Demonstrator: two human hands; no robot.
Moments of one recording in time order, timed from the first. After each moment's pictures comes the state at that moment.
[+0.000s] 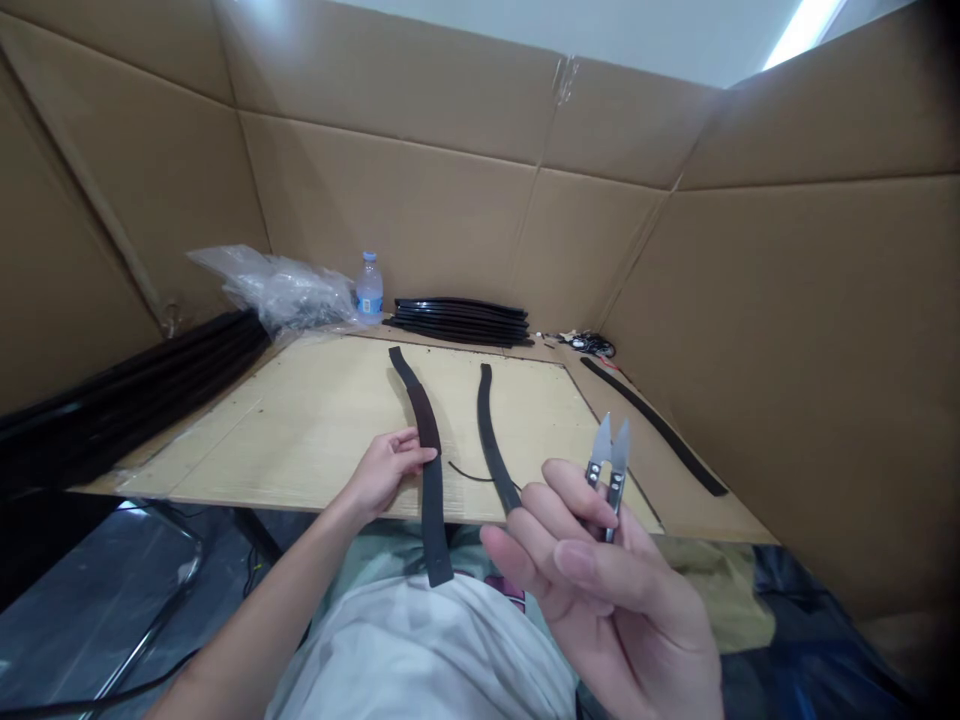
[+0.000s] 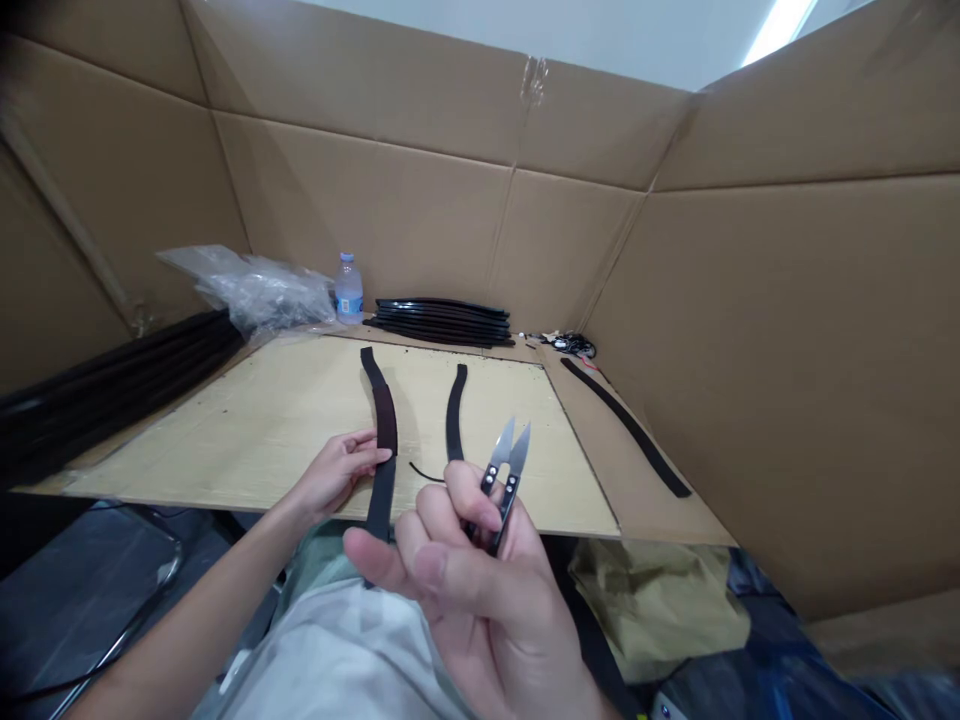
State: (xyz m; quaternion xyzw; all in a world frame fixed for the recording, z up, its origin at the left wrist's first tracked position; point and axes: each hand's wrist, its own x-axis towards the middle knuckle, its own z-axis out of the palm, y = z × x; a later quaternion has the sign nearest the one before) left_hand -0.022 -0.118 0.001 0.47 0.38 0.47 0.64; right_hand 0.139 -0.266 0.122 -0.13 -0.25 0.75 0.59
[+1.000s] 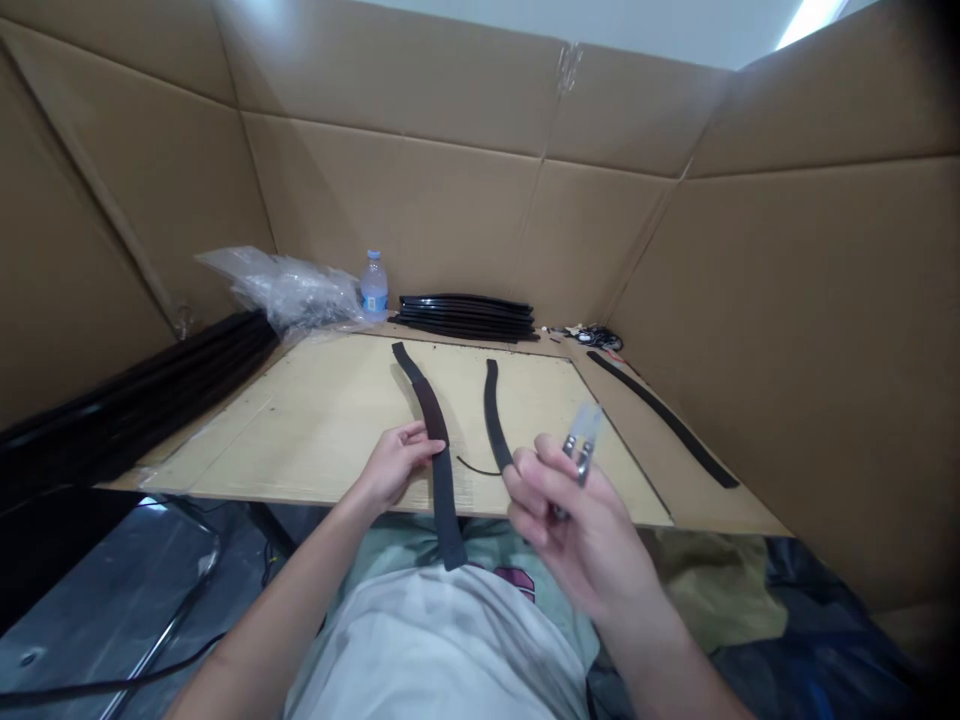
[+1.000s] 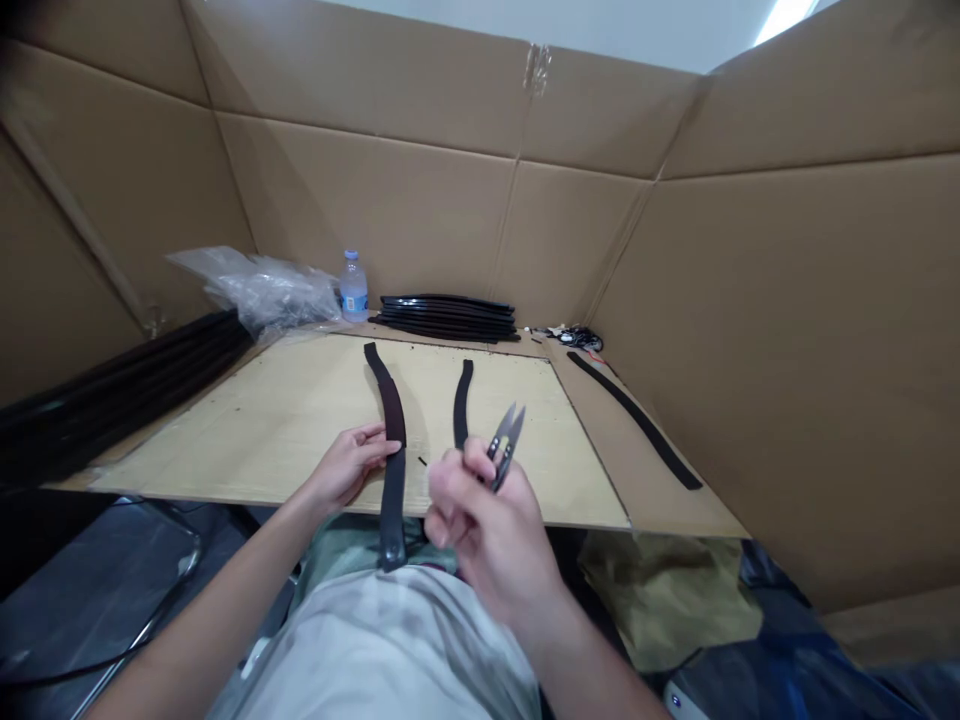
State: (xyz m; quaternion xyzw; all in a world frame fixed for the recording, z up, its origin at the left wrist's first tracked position) left_hand -0.022 -0.111 -0.006 0.46 0.34 0.48 0.66; right_hand 0.143 -0.229 0.098 -0.26 -0.32 0.68 0.61
